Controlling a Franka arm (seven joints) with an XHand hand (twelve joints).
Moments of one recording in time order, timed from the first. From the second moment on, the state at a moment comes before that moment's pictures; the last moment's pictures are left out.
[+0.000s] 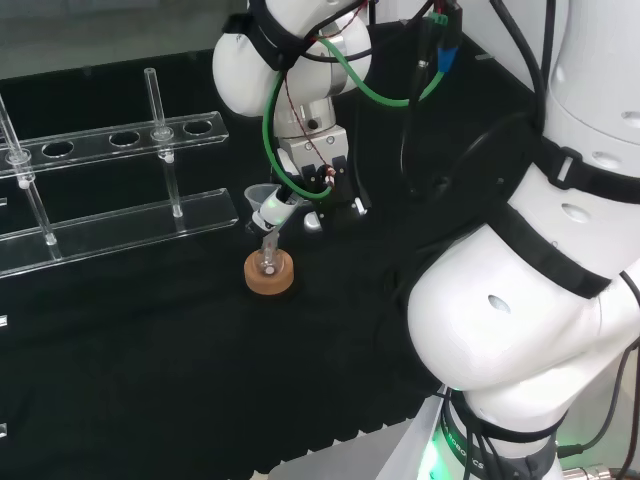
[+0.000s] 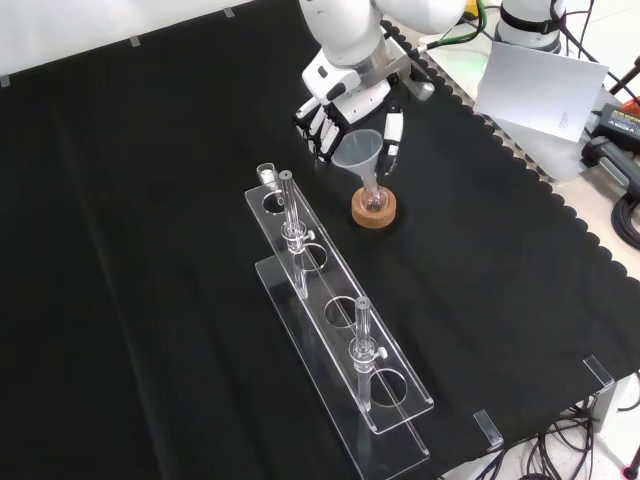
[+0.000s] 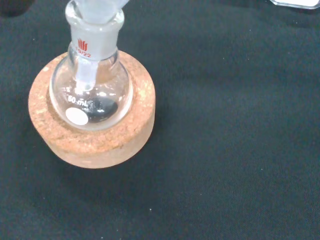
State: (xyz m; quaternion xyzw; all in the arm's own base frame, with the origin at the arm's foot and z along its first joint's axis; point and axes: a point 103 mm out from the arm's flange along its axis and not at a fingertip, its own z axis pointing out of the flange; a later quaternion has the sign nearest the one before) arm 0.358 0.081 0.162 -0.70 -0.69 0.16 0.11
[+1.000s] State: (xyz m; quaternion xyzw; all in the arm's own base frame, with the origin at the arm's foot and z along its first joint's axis) arm 0.355 0.092 0.157 -0.70 -0.69 0.16 0.11
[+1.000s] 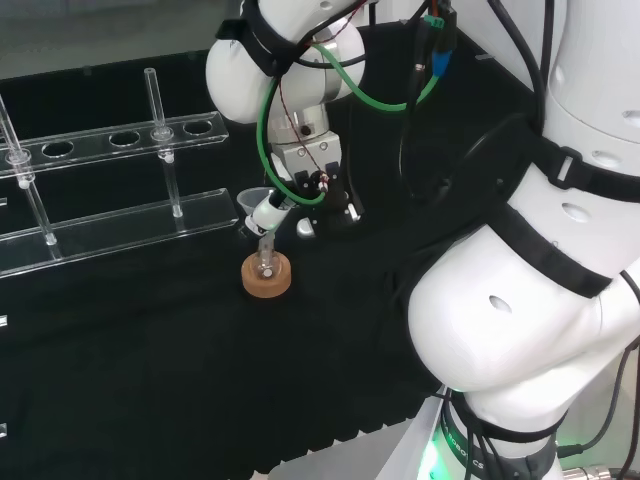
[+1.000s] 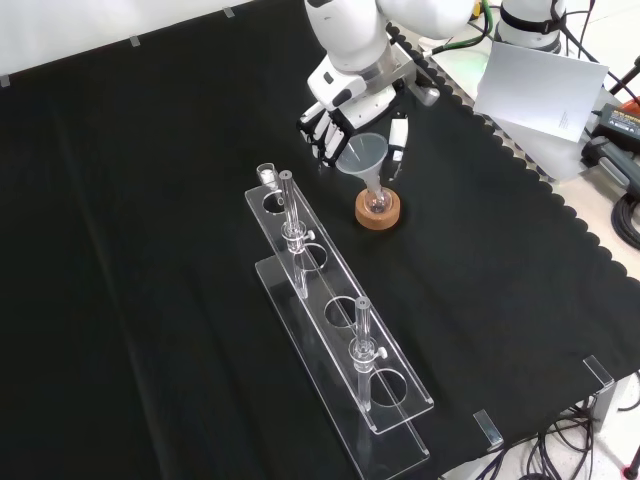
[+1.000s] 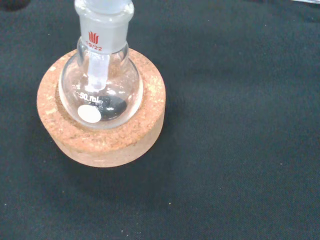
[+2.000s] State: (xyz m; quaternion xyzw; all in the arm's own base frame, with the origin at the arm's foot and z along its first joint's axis) arm 0.341 0.101 0.161 -0.70 -0.69 0.15 0.10
